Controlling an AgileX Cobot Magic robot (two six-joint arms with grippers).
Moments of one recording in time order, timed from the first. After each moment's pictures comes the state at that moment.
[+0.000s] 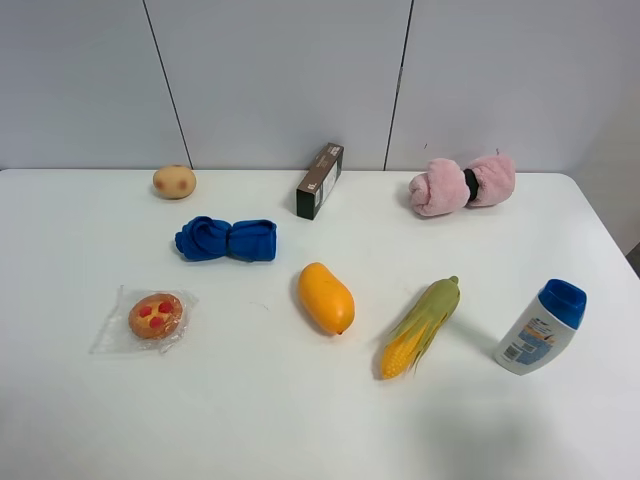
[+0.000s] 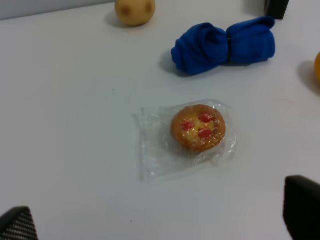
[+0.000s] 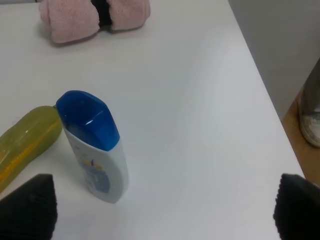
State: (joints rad) left arm 0.00 -0.01 -0.51 -0.07 1.05 0.11; right arm -0.08 0.00 -0.50 -0.04 1.07 0.00
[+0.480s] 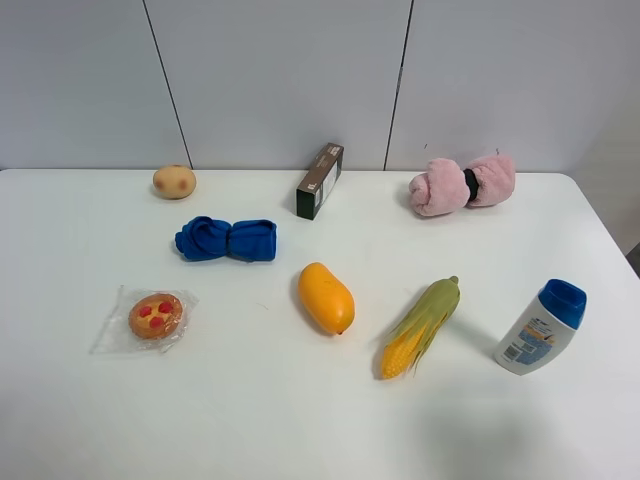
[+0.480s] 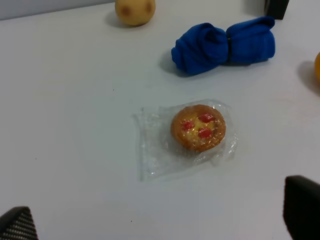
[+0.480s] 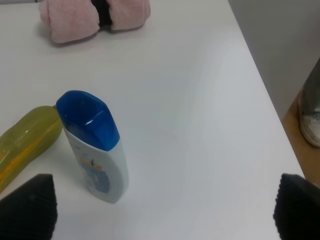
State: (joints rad) left arm 0.00 -0.01 -0.51 -0.07 1.05 0.11; right arm -0.08 0.00 -0.50 -0.04 1.07 0.00
